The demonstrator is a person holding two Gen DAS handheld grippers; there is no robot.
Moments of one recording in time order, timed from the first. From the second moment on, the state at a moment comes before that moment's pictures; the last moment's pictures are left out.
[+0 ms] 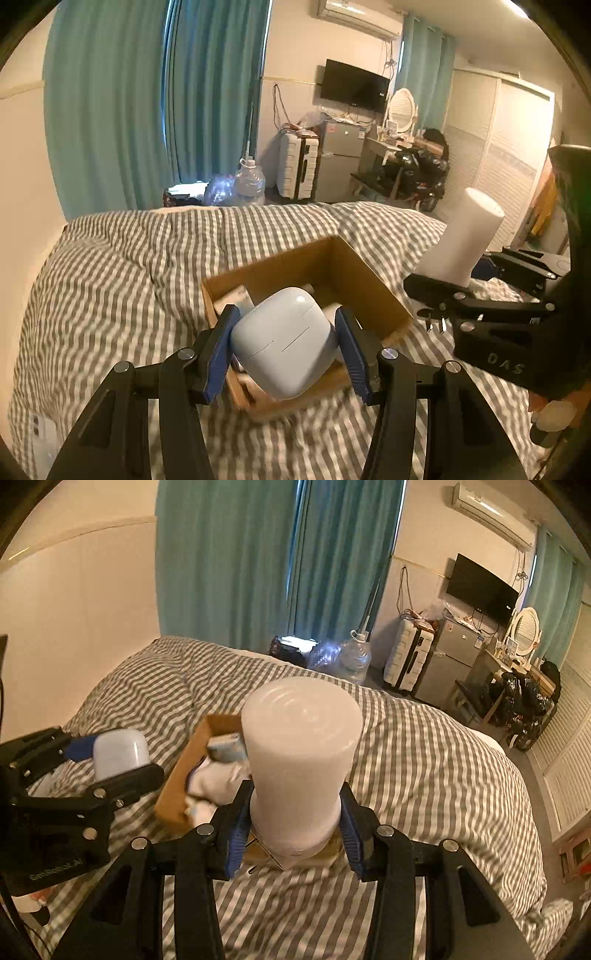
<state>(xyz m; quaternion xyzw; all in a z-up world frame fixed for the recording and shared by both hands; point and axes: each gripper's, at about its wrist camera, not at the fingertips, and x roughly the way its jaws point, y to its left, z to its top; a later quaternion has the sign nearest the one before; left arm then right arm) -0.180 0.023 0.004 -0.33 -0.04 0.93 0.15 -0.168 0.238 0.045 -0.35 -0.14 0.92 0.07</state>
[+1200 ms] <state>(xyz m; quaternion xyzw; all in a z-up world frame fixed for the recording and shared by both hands) -0.259 0.047 -0.032 -0.37 -0.02 0.92 0.15 -0.228 0.272 0.050 -0.30 -0.09 0.95 0.07</state>
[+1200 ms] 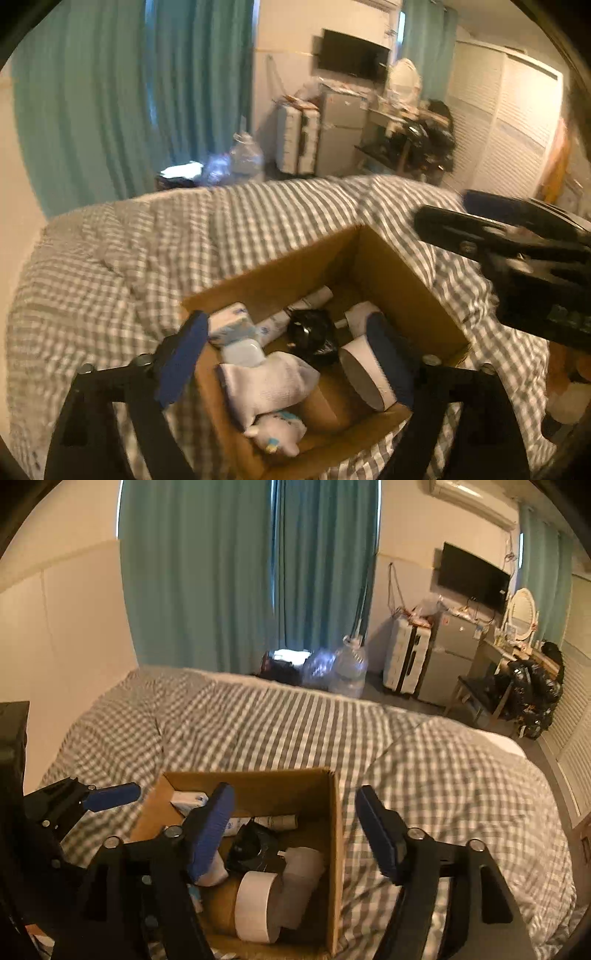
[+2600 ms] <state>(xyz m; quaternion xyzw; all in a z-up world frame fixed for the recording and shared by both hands) -0.073 0.016 0.038 -0.17 -0.03 0.99 0.01 -0.017 0.253 0.082 -0.17 -0.05 0.98 0.13</state>
